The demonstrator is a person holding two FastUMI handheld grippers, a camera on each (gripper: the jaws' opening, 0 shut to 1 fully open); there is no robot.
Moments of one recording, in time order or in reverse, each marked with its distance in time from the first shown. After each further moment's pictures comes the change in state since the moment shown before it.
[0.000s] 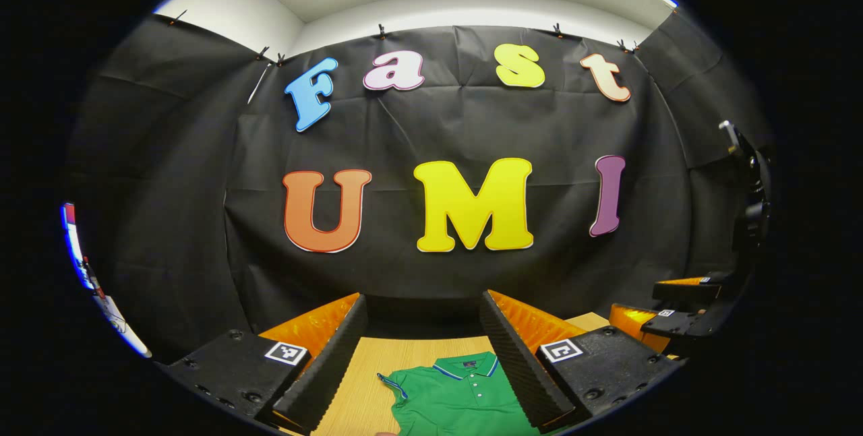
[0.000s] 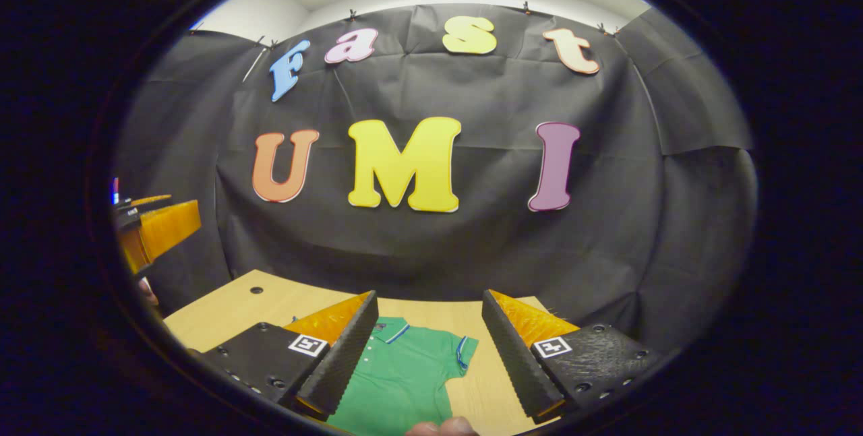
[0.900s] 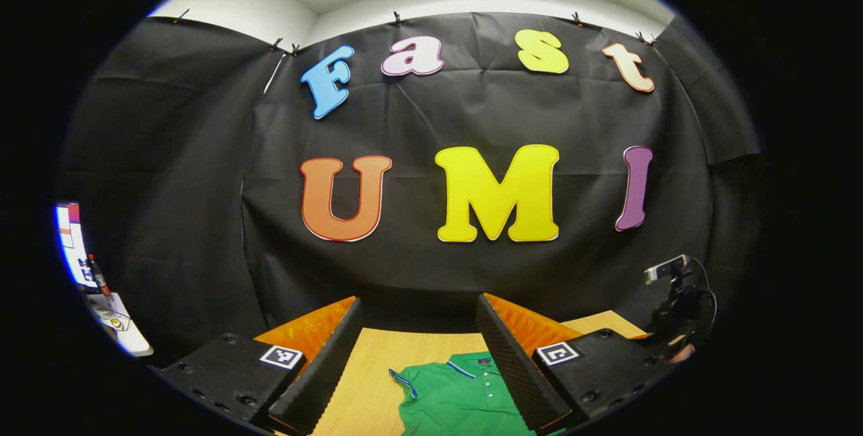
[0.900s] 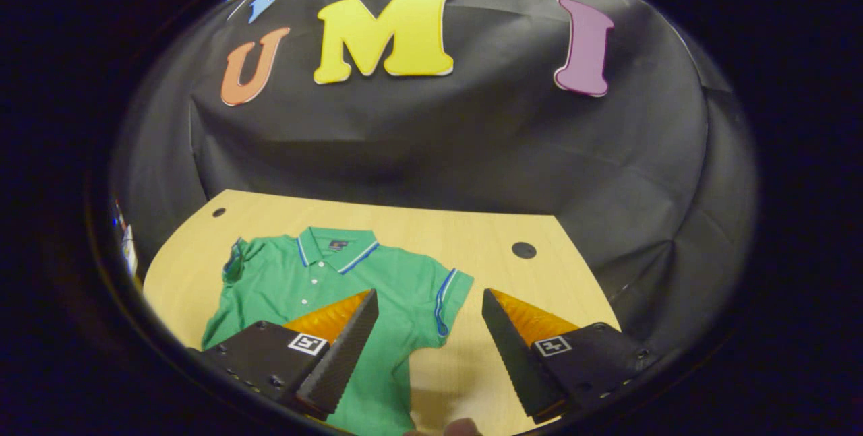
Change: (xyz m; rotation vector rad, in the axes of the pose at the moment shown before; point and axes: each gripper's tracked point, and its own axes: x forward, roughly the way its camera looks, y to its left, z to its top) left arm 0.020 0.019 -0.014 -0.009 0.081 0.110; right arm 0.148 -0.061 -0.169 -0.004 0.438 0.006
